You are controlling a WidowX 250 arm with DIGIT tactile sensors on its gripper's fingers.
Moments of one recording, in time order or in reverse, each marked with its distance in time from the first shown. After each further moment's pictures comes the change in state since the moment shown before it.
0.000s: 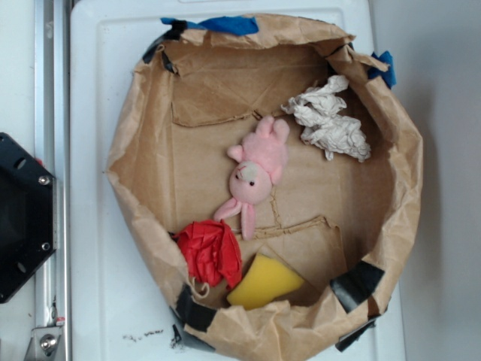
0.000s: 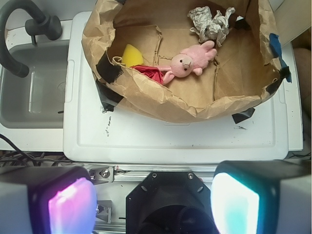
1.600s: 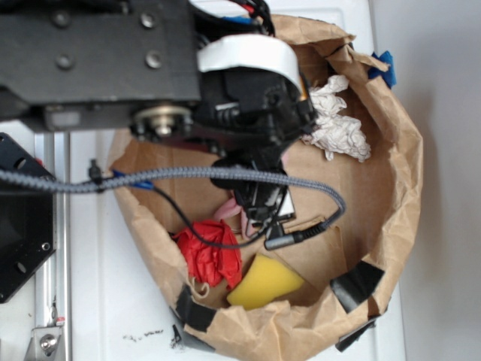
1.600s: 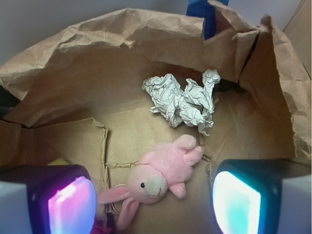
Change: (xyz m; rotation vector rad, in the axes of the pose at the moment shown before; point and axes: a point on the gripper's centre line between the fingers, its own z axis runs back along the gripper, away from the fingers) arm 0.129 0.058 -0.115 0.061 -0.198 0.224
